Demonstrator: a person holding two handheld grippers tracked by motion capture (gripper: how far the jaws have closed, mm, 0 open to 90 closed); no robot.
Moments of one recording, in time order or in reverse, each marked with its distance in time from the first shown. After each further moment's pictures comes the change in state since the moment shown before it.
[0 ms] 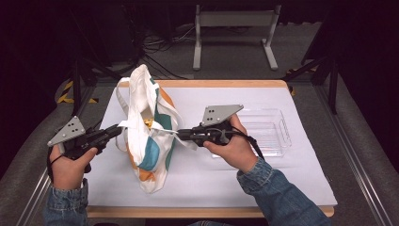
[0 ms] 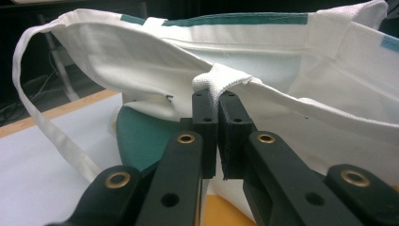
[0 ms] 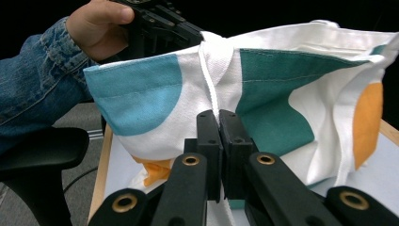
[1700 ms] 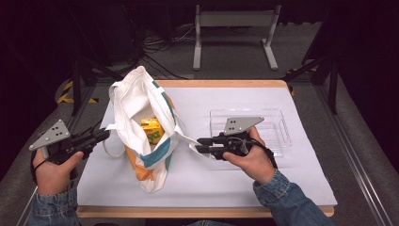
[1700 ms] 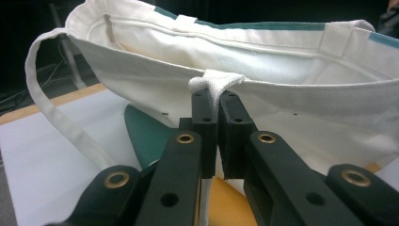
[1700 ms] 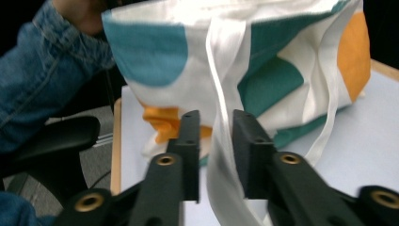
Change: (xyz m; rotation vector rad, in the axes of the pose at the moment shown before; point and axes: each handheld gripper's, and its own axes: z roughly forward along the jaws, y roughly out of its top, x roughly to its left) left arm 0.005 -0.003 -0.026 0.030 0.020 -0.016; right arm 0.002 -0.046 -0.032 0.006 -0.012 0.159
